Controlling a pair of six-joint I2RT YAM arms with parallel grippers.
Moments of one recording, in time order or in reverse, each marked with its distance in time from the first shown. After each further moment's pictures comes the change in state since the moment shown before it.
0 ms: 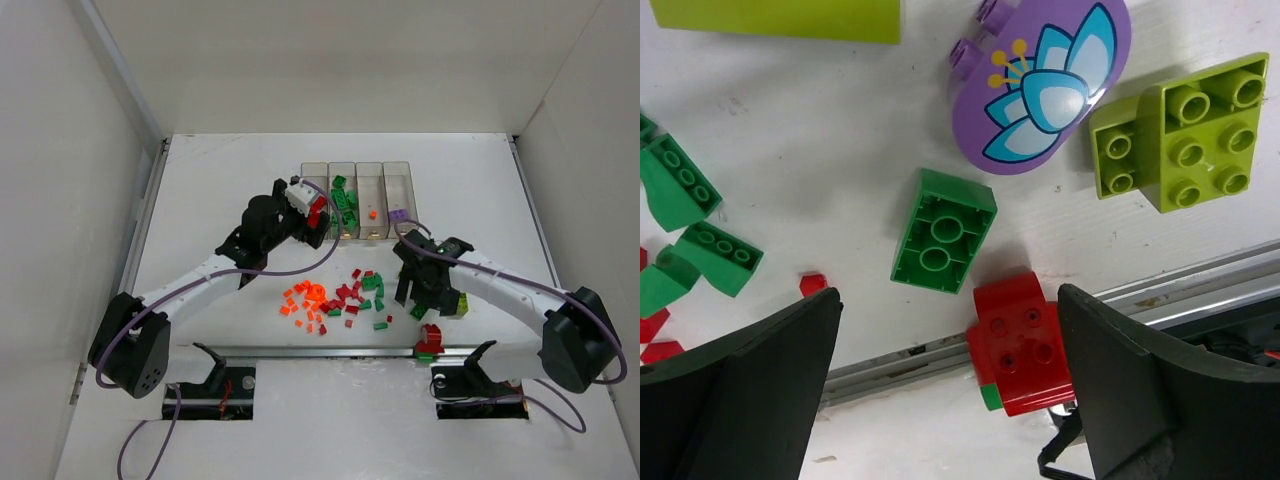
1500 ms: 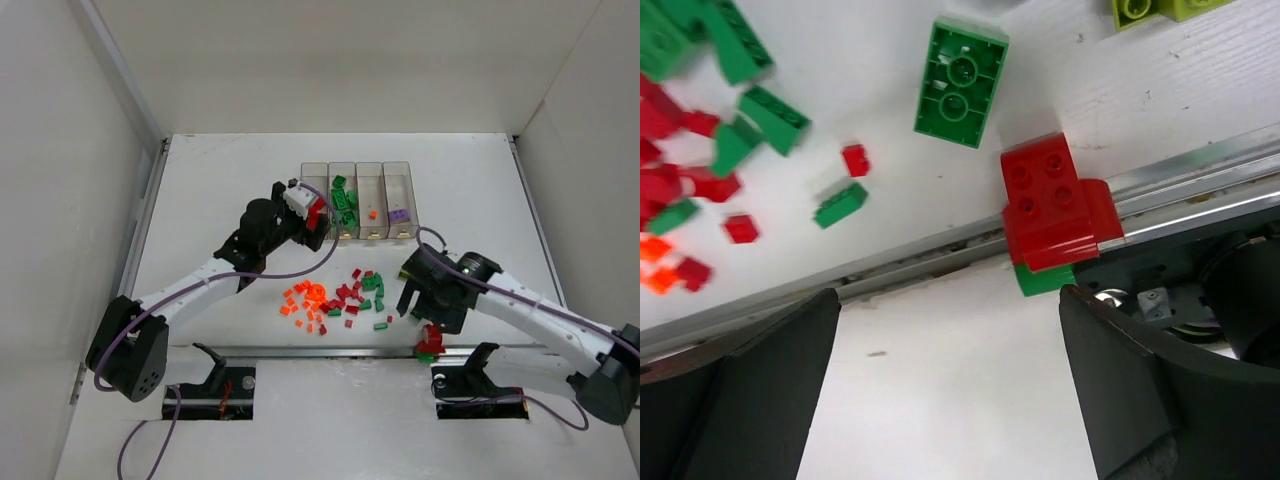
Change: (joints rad) left arm 0.000 -0.020 -0.032 0.021 0.008 -0.013; right arm 0.144 -0.207 0.019 -0.179 -0.088 0.237
